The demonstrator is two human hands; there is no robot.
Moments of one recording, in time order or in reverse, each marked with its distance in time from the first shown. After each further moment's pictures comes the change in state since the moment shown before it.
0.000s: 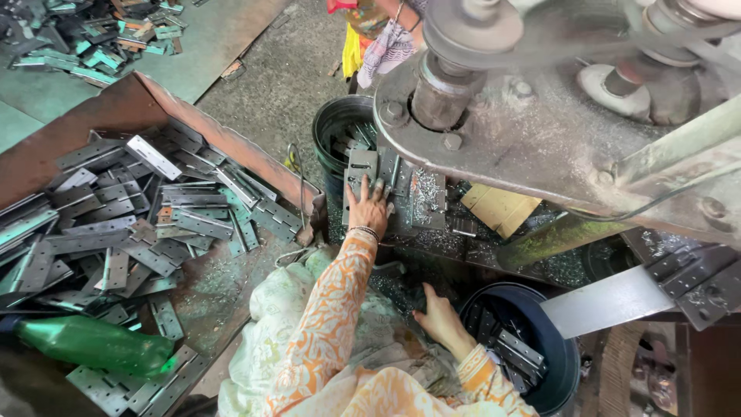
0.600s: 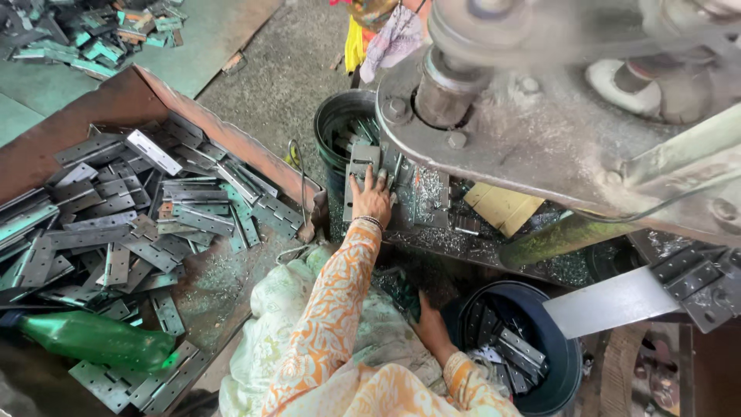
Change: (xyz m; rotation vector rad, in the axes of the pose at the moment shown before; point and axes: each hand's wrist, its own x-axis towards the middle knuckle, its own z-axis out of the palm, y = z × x) left_hand 0.019 -0.002 -0.006 0.071 -0.039 0.007; right_hand 0.005 0.032 0.067 0.098 0.180 -0.125
